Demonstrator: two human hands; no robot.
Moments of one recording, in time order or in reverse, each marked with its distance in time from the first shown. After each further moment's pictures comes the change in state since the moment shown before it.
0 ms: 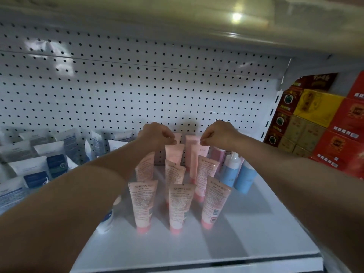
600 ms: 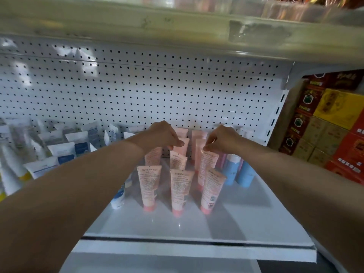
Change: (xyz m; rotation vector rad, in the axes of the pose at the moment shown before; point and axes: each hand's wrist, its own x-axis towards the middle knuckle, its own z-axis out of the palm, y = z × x) left_hand -0.052 0.040 -0.020 0.037 -0.164 -0.151; right_hand -0.038 -0.002 0.002 -0.140 -0.077 -0.020
